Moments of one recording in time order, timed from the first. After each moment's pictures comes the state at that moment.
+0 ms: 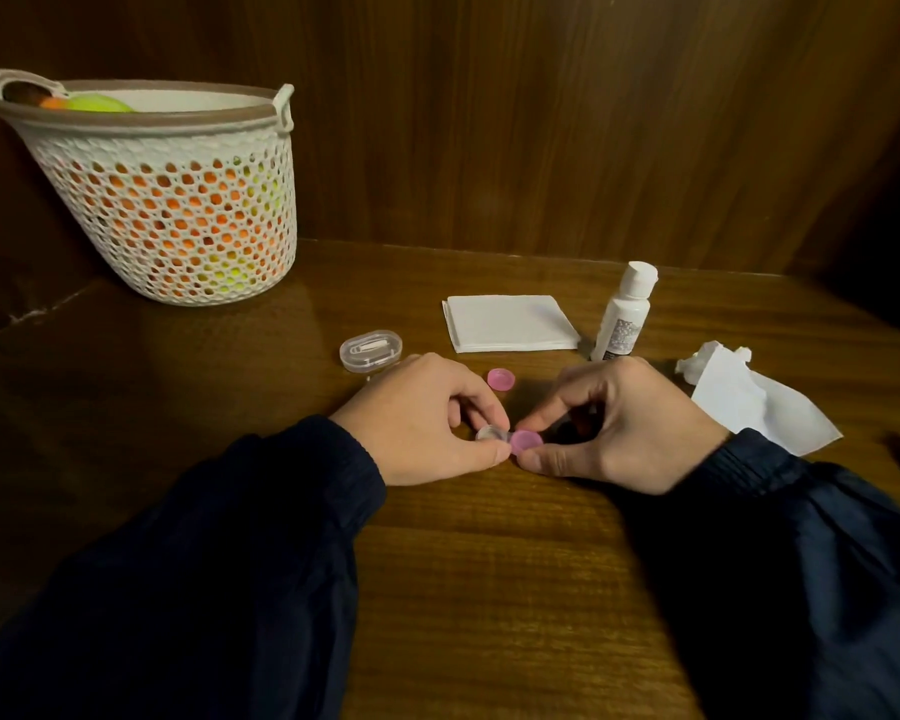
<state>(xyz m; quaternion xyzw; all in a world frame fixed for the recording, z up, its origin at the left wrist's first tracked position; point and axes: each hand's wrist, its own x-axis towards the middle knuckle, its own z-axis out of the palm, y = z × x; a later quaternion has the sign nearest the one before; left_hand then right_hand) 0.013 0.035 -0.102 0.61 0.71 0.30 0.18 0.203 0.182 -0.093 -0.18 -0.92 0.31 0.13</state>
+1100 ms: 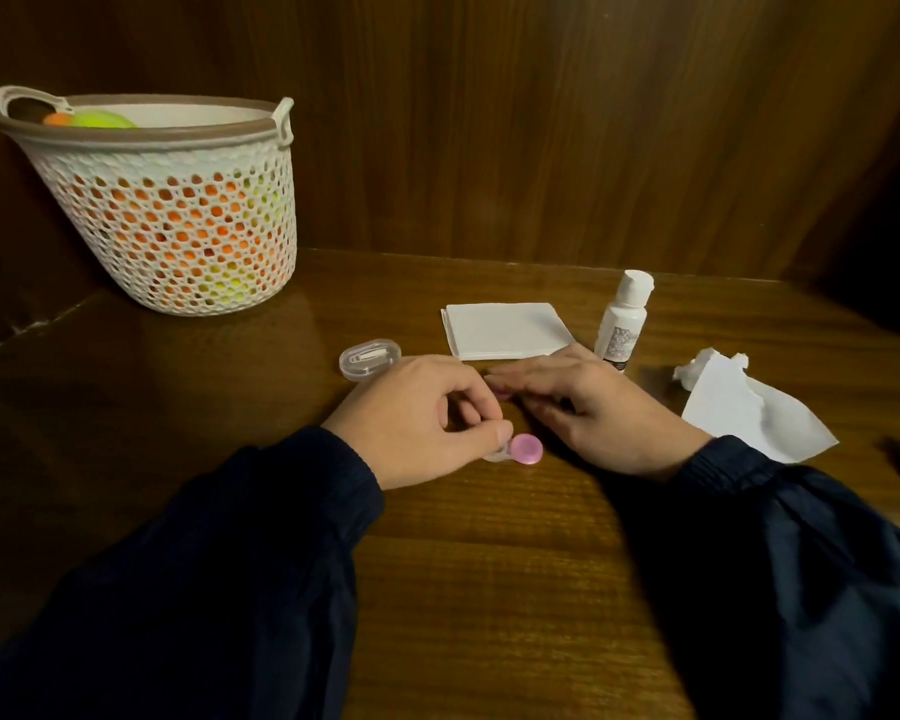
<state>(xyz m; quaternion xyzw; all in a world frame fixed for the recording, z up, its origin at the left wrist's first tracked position) 0.011 0.034 -0.104 0.60 0.71 0.34 0.13 0.177 0.206 -0.104 -0.10 -0.97 0.16 0.13</state>
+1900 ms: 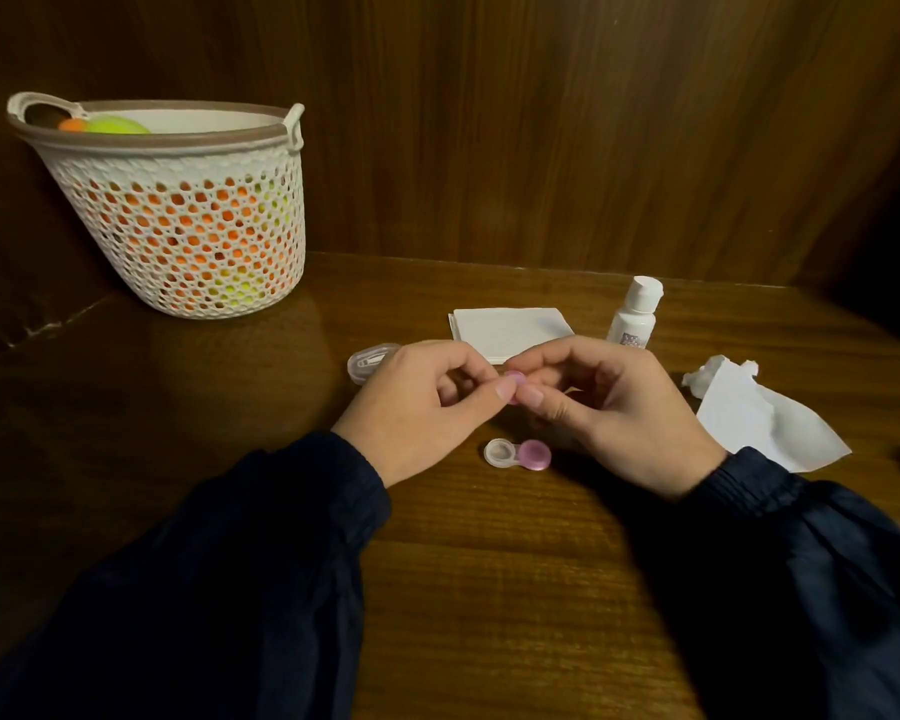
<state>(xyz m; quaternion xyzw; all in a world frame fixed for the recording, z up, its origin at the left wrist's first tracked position) 0.014 0.036 -0.100 0.54 0.69 0.45 0.13 0.186 0.179 -0.100 -0.11 -0.85 0.42 0.29</state>
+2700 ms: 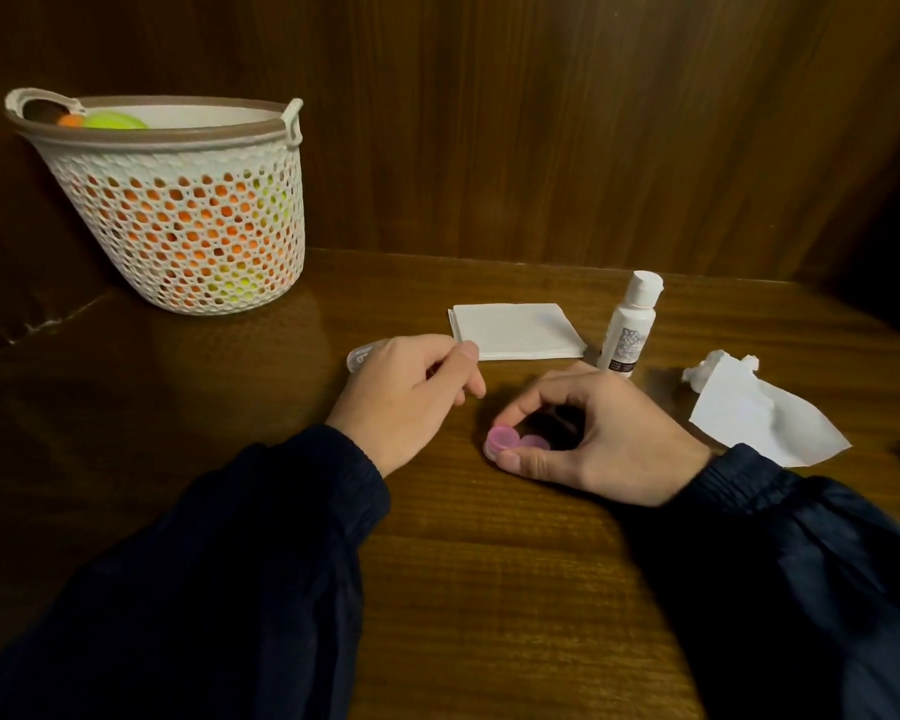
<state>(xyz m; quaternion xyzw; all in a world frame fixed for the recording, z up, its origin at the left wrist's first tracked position) 0.008 0.037 -0.101 0.50 0.73 0.44 0.12 0.189 0.178 -0.099 -0.15 -0.93 0.30 0.12</state>
